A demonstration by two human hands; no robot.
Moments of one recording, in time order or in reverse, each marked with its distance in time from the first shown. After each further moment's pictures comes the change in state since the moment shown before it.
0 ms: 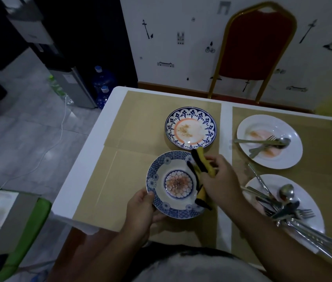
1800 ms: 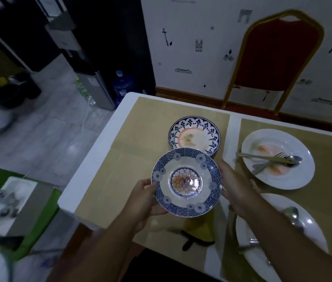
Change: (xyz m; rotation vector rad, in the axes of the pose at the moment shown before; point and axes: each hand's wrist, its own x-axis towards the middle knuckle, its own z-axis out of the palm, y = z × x) left_hand -0.005 0.045 0.040 0.082 -0.027 -0.042; right_hand 0.049 0.001 -0.052 0.353 -0.375 0.375
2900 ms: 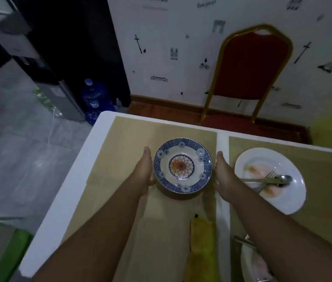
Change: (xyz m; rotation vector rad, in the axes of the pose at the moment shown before) left_hand 0.126 0.142 0.055 0.095 -0.104 -0.050; right_hand 0.099 -0.072 0.005 0.160 0.261 0.096
